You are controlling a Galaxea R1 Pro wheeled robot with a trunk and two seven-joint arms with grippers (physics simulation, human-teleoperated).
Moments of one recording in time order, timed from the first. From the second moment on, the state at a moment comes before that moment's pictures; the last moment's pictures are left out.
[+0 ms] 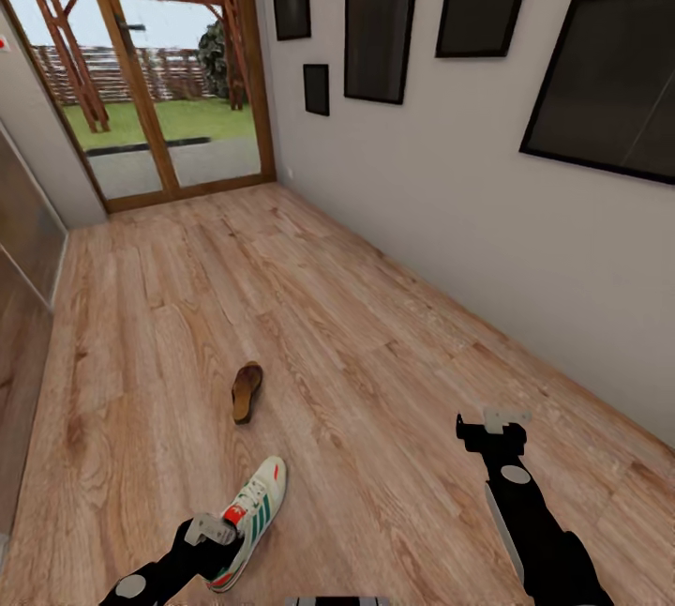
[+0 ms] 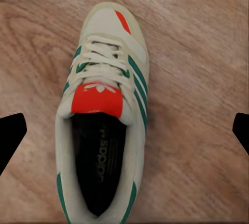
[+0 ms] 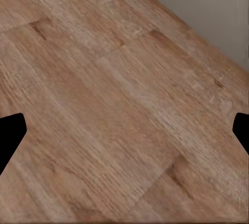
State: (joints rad) left arm -0.43 0.11 0.14 -0.30 -0.30 -0.31 -0.39; right arm -0.39 -0.01 -0.10 -1.05 0.15 0.19 -0.16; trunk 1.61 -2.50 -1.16
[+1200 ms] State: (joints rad) left arm -0.43 0.12 0.15 -0.30 -0.29 -0.39 -0.38; right arm -0.39 -0.01 -0.10 -1.05 0.15 0.19 -0.16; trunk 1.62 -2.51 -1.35
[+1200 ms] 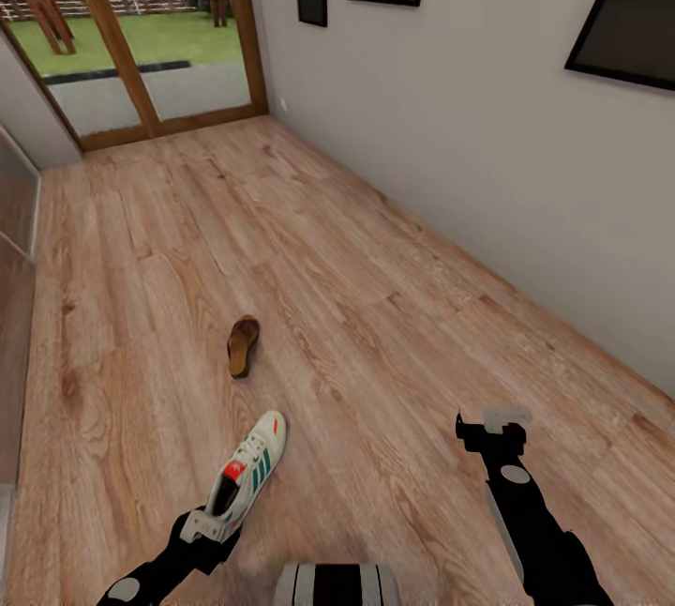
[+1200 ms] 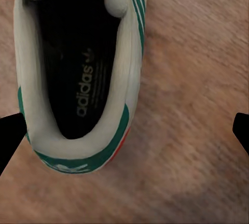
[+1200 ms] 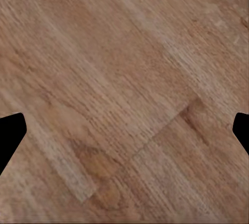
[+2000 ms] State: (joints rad) left arm -0.43 0.13 0.17 -0.30 -0.28 -0.41 -0.38; right arm -0.39 -0.01 -0.10 -1.05 0.15 0.19 -0.16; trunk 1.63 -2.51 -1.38
